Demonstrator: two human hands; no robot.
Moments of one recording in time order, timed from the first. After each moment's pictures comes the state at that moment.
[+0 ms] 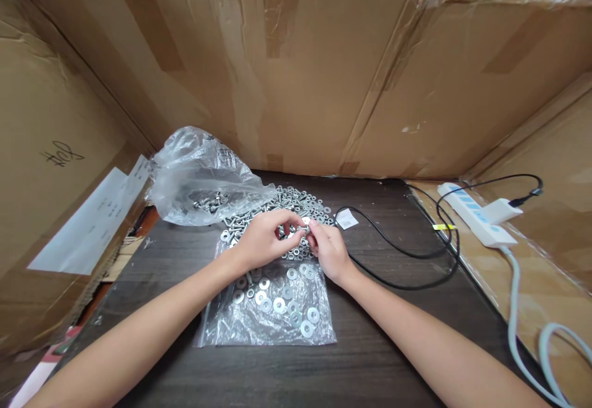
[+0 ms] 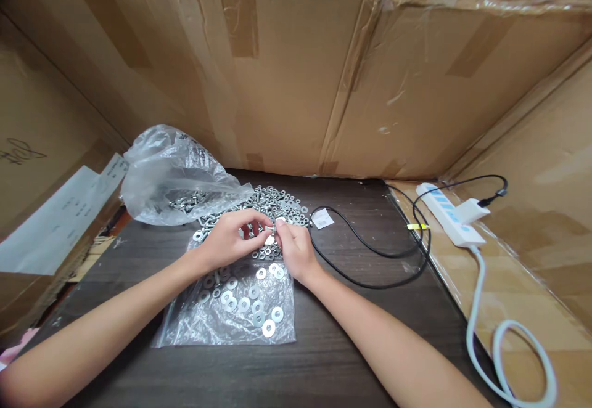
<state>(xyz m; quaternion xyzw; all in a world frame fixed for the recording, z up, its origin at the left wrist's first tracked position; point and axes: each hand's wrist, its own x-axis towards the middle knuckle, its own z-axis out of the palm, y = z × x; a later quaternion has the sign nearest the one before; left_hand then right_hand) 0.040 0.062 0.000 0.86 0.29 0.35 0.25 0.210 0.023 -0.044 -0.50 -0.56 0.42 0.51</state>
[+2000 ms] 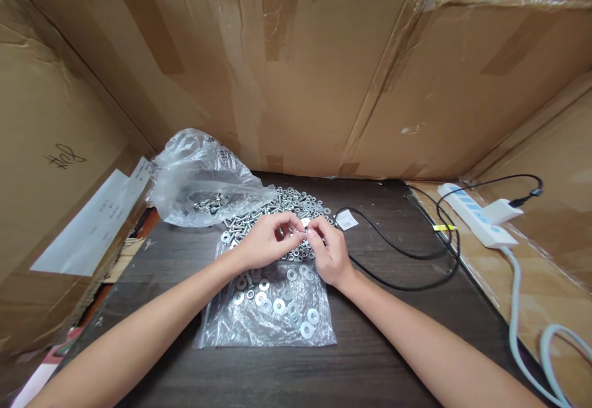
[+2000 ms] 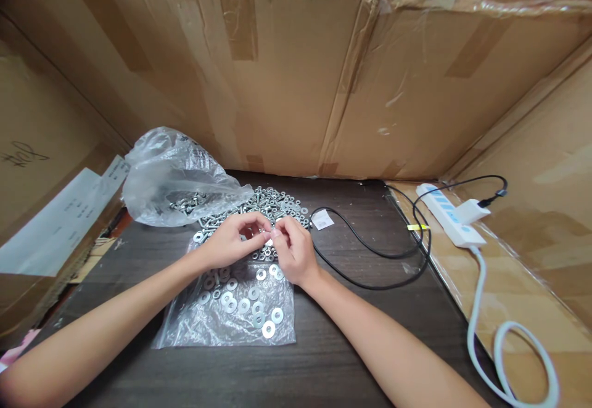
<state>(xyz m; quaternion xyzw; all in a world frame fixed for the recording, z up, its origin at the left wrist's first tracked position) 0.043 0.061 0.006 0.79 0.33 0.29 0.42 0.212 0.015 -0.029 -0.47 -0.68 0.22 0.52</state>
